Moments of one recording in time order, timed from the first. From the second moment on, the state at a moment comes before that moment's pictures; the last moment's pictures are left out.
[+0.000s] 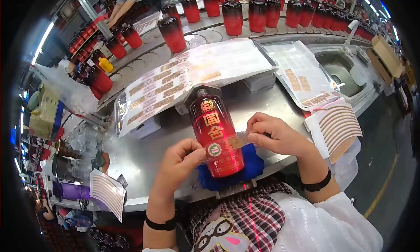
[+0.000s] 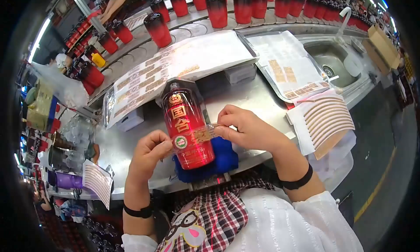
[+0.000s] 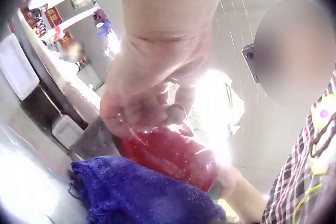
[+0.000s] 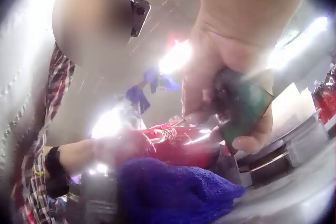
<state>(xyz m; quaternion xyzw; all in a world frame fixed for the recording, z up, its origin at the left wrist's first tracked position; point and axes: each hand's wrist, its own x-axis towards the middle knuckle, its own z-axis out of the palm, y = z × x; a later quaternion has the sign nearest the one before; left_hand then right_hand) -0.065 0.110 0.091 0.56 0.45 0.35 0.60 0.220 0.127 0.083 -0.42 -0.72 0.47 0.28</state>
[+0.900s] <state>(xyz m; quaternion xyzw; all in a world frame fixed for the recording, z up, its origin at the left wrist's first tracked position) -0.058 0.112 0.086 0.63 0.47 0.34 0.52 0.228 0.133 0.063 -0.40 -0.76 0.42 0.30</state>
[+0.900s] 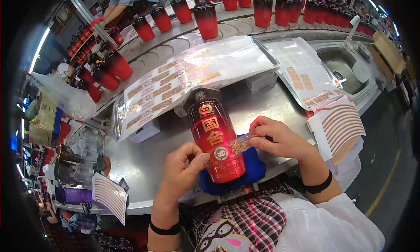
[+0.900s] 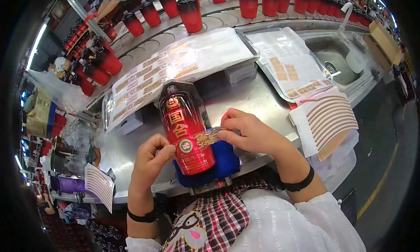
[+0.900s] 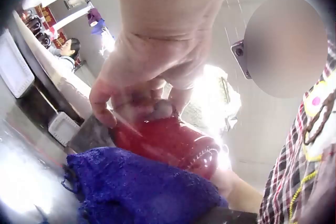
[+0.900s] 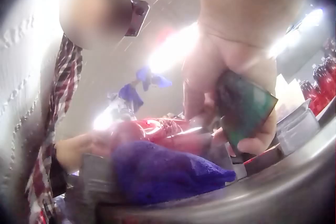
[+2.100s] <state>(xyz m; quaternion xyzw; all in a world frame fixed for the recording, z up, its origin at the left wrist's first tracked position) -0.057 0.113 0.087 0.62 0.46 0.35 0.53 0.226 0.140 0.047 -0.39 -0.75 0.45 0.29</state>
